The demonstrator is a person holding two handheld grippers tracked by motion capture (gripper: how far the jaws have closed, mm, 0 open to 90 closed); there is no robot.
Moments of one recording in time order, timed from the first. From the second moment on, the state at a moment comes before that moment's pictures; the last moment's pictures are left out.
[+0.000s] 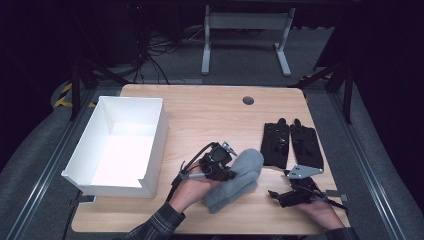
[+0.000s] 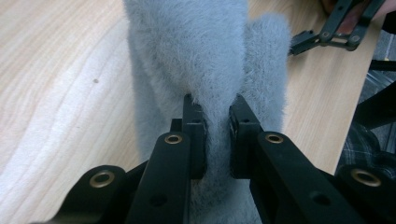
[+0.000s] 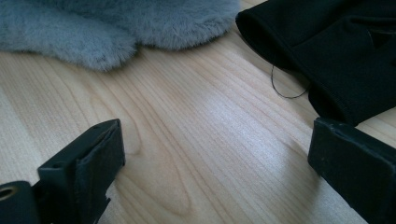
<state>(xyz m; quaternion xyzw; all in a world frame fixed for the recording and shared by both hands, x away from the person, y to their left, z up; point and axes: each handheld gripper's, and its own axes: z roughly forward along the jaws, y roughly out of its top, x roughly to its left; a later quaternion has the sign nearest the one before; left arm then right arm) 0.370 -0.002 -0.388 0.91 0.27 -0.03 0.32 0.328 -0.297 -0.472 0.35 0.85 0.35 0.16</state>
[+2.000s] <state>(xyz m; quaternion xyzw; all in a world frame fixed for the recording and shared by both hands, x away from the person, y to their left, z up) 0.414 -0.037 -0.445 0.94 0.18 -0.06 0.28 0.328 -0.297 -0.472 0.35 0.85 0.35 0.16</state>
